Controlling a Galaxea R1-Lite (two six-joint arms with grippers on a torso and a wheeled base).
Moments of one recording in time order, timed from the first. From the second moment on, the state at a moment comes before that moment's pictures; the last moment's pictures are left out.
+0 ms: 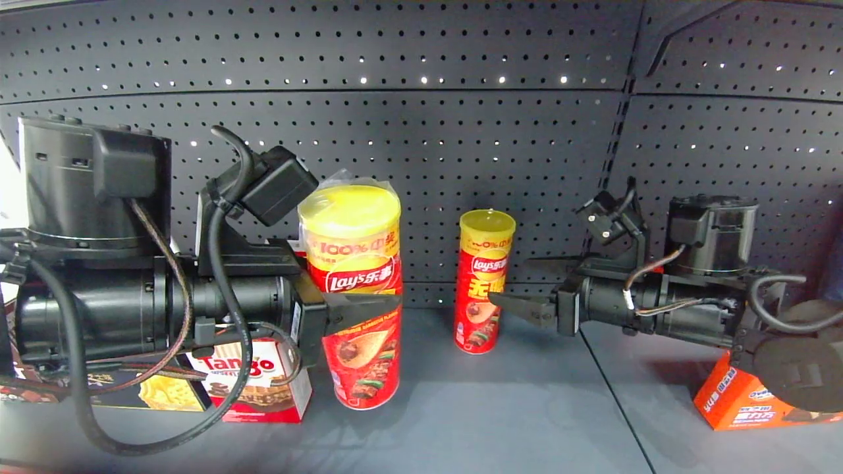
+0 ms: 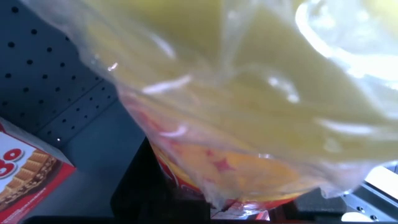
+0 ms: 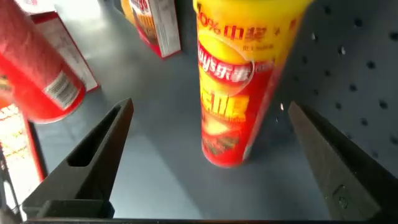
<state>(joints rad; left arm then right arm) -0.52 1.46 -0.94 -0.17 -0.39 0.09 0.50 1.73 -0.84 -0.69 0.42 -0.05</state>
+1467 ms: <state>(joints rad) -0.52 1.46 -0.92 -0.17 -0.41 0.09 0.47 1.97 -0.96 -0.77 0.48 -0.08</state>
